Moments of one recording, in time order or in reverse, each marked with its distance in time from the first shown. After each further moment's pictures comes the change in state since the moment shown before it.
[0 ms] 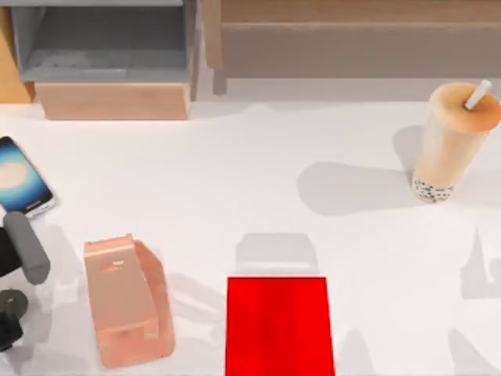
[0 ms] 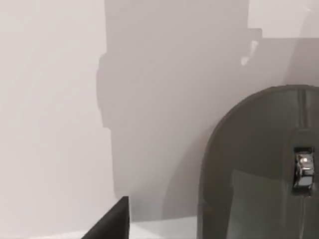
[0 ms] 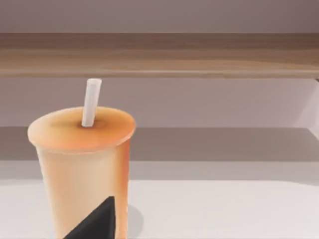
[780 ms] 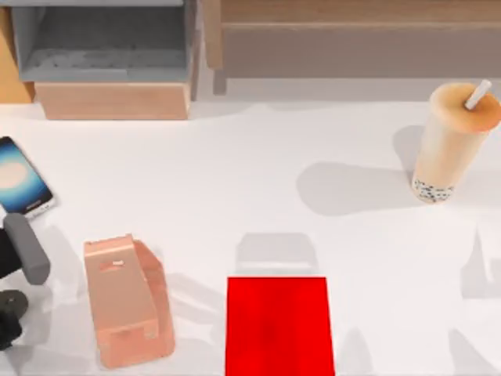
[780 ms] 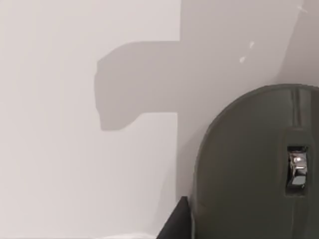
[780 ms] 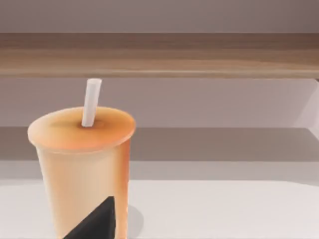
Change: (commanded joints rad) left arm 0.000 0.000 0.000 0.000 0.000 0.000; right arm 0.000 0.000 0.000 0.000 0.000 0.000
